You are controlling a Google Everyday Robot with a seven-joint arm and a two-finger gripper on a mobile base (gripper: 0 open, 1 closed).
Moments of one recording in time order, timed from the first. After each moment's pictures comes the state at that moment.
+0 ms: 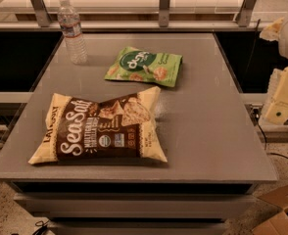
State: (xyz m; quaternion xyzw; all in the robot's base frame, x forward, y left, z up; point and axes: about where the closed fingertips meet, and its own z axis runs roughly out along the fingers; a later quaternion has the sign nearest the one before) arm 0.438 -0.215 0.984 -0.60 0.78 -0.04 0.17
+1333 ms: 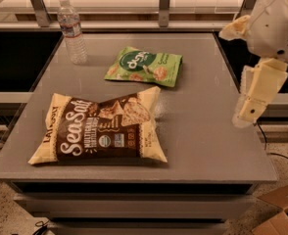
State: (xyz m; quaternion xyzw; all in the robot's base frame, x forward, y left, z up) arm 0.440 -0.153 0.986 -0.67 0.71 0.04 0.21
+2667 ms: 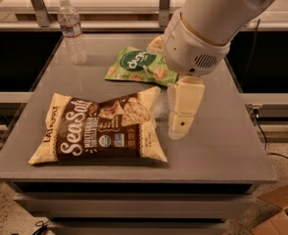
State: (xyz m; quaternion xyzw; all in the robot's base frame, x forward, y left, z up) arm 0.439 -0.033 0.954 -0.76 0.62 0.06 0.19
